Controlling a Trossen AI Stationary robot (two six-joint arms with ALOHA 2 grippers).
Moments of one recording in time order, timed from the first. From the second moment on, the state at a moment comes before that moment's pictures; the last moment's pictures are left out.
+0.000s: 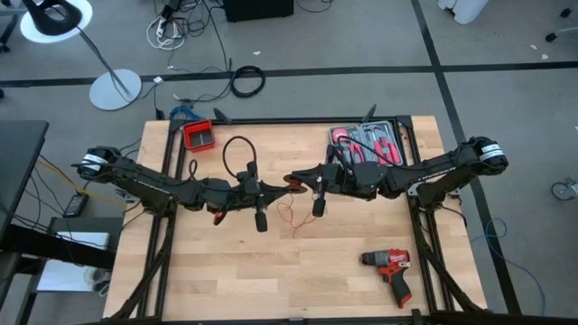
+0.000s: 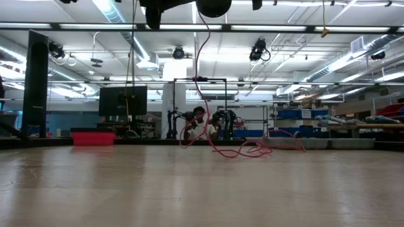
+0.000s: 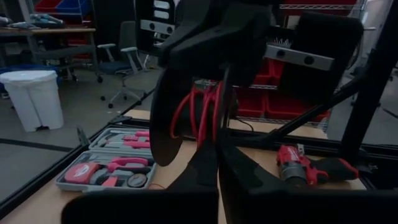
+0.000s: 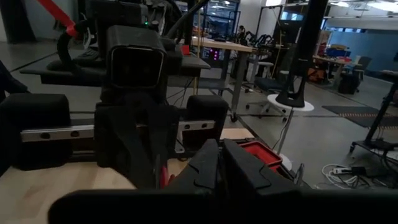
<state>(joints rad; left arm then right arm) -0.22 1.33 0.77 0.55 -0.44 -0.06 0.21 1.37 0.97 0.39 0.44 -0.11</state>
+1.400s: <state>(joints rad) -0.15 1.32 0.78 0.43 -0.14 -0.03 0.22 1.23 0.96 -0.11 0.36 -0.05</state>
